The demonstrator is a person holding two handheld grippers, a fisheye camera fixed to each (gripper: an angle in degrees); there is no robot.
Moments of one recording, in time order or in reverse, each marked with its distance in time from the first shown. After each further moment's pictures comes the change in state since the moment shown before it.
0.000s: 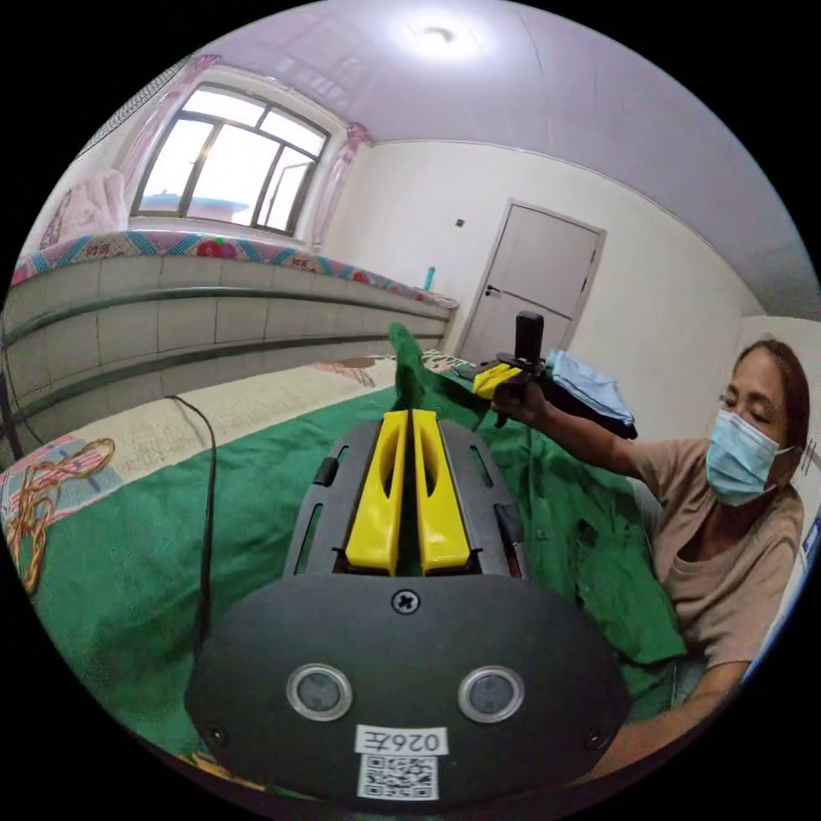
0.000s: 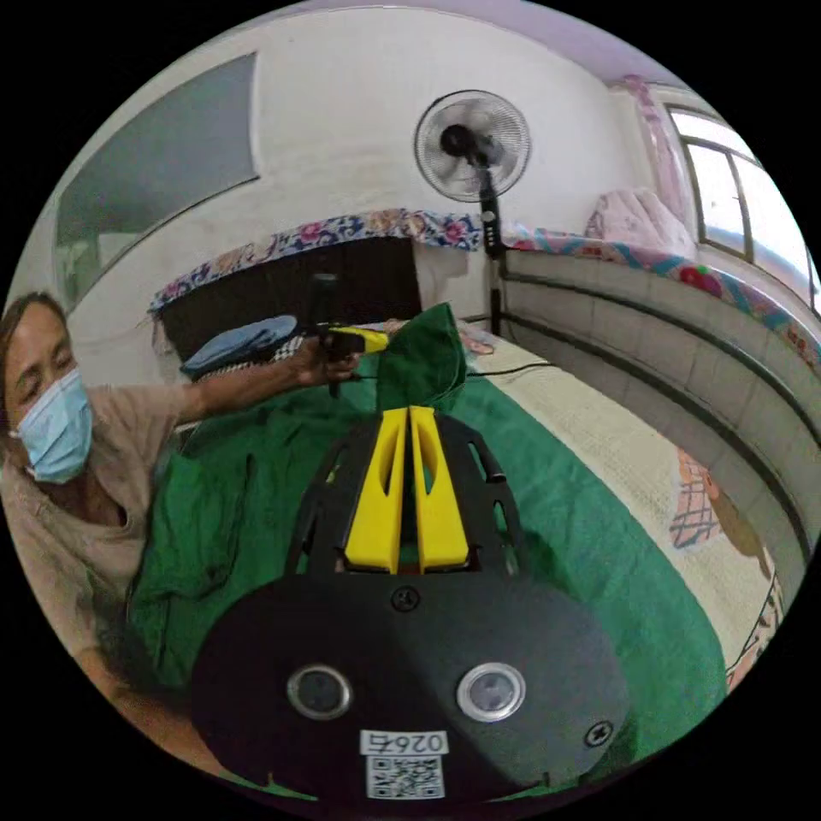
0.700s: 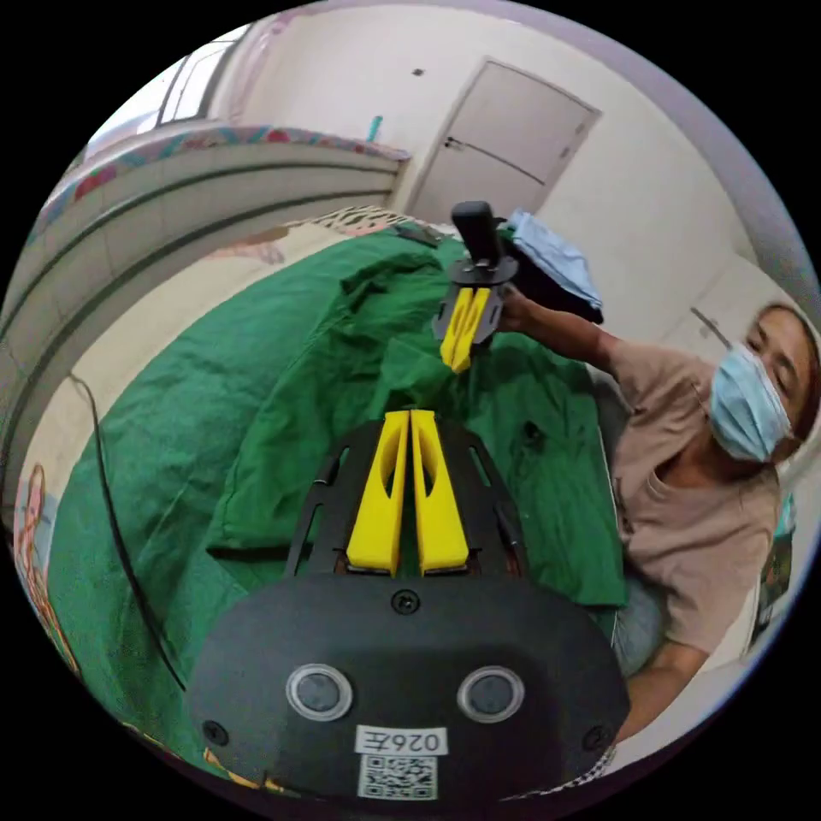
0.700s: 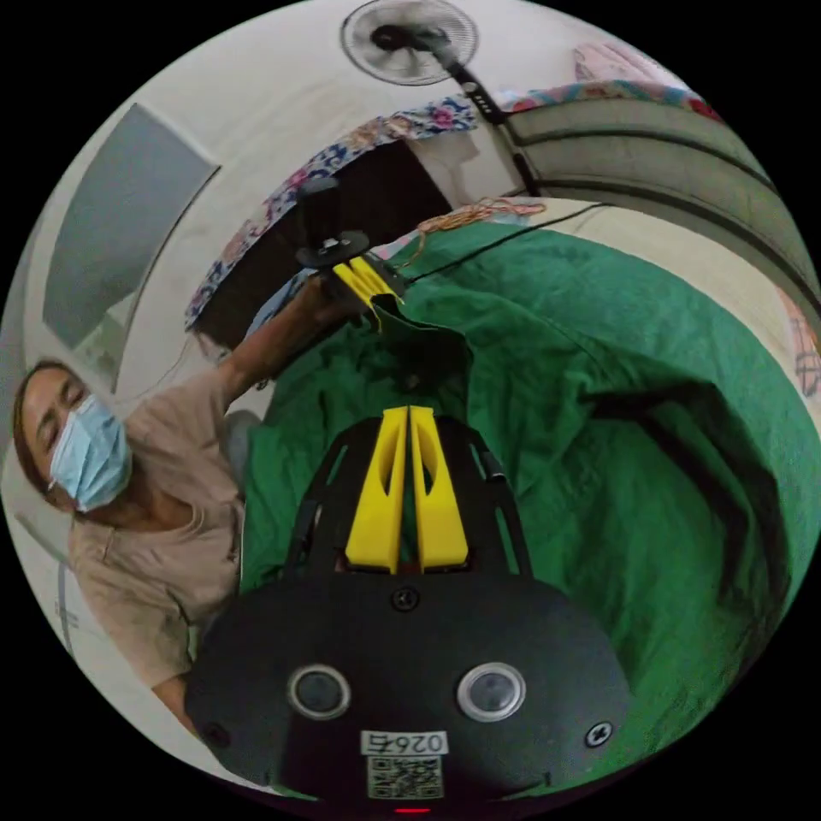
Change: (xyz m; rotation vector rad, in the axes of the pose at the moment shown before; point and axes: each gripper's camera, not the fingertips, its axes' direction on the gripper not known) left arm 0.083 -0.026 0.106 -0.523 0.169 0.115; right arm -0.060 0.033 0.036 -0.247 -0.342 0.249
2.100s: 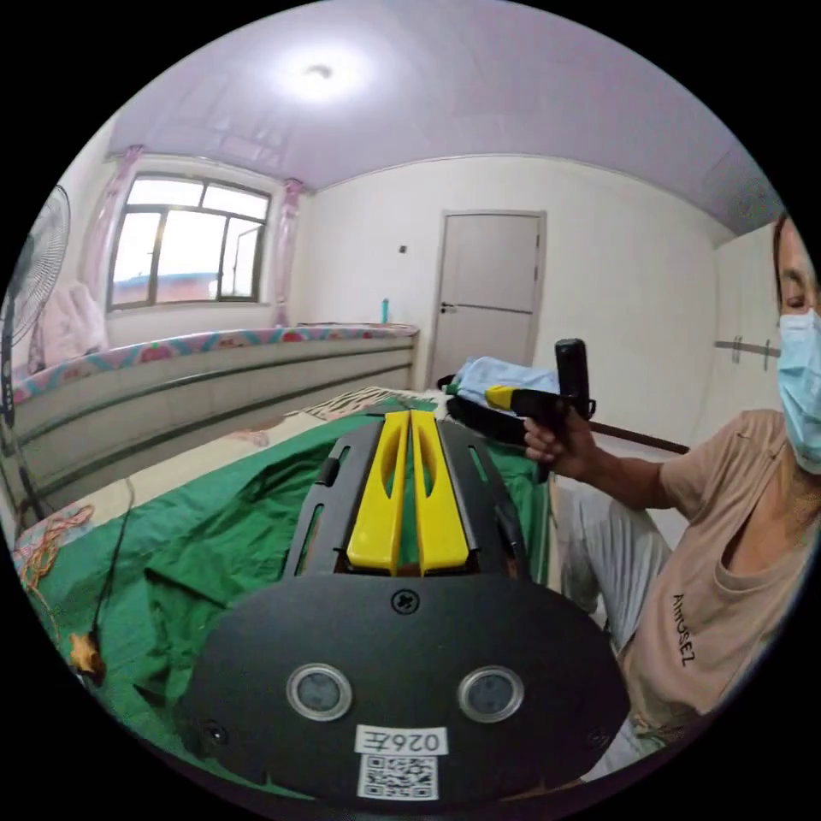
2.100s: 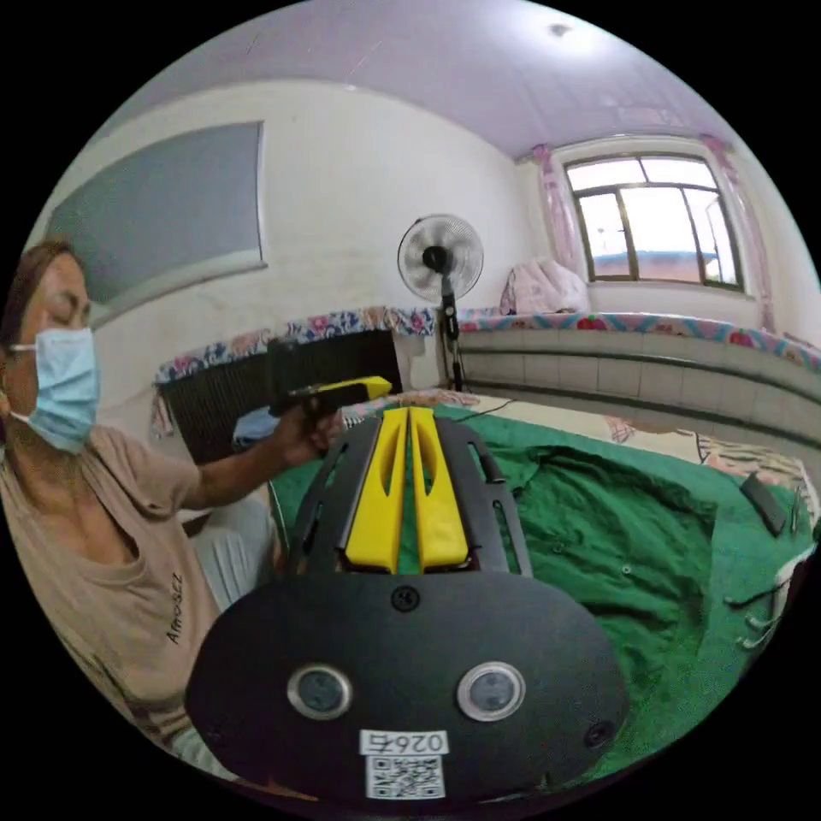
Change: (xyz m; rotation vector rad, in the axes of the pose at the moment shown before) left arm 0.402 -0.074 0.065 0.620 -0.278 0.074; right arm -0.435 0.293 -0.167 0.776 0.540 0.008
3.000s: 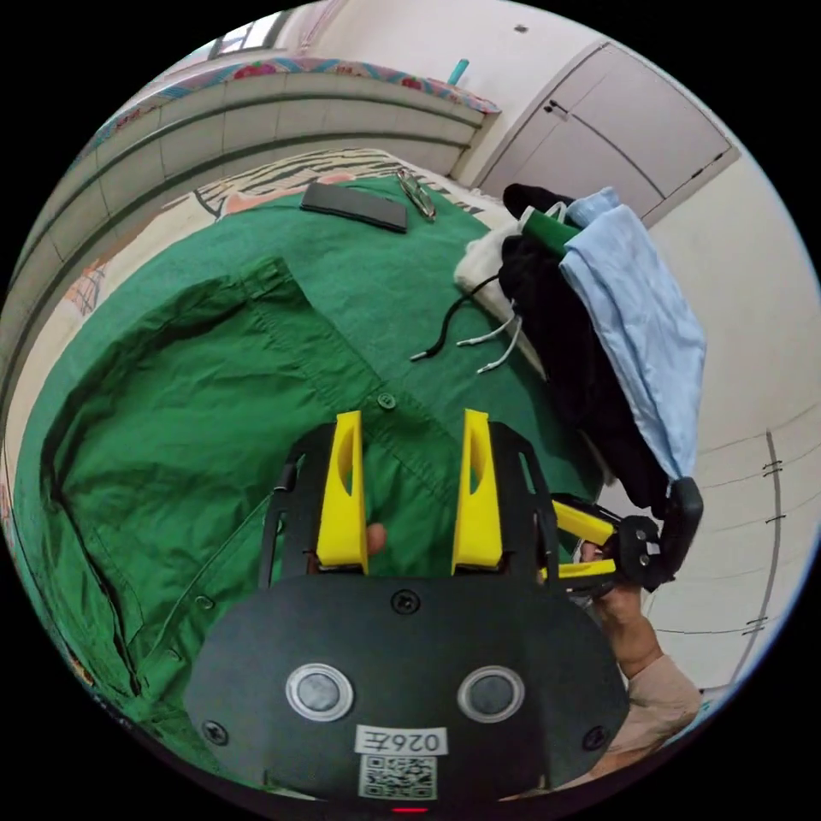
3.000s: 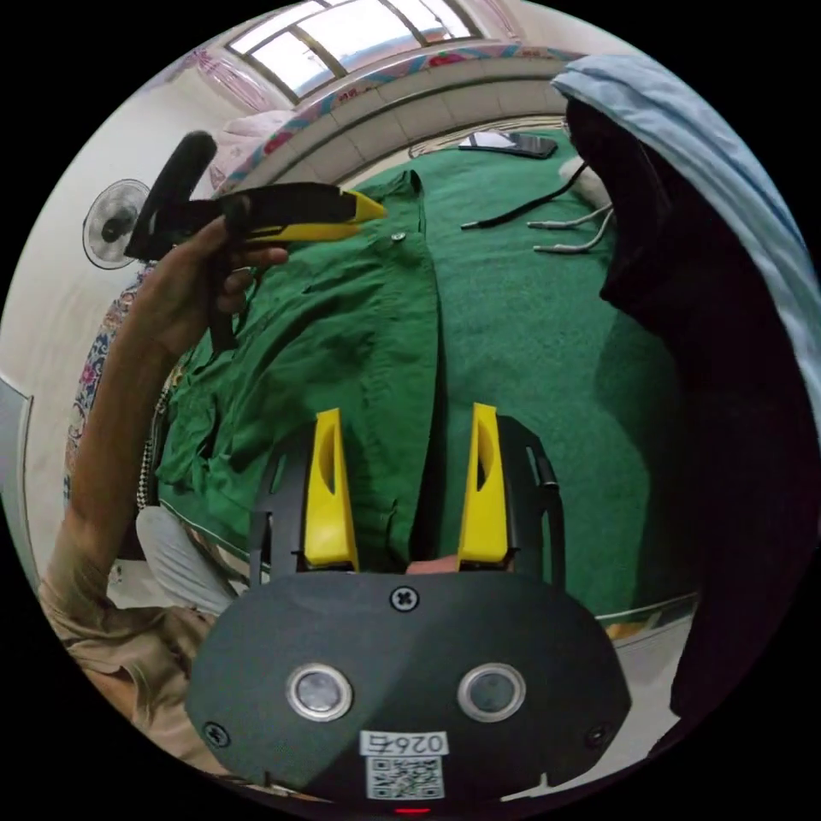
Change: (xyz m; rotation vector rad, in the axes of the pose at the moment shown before) left arm 0.081 -0.066 0.558 -0.849 0.010 -0.374; right arm 0.234 0.166 -0.176 -0.593 0.548 0.705
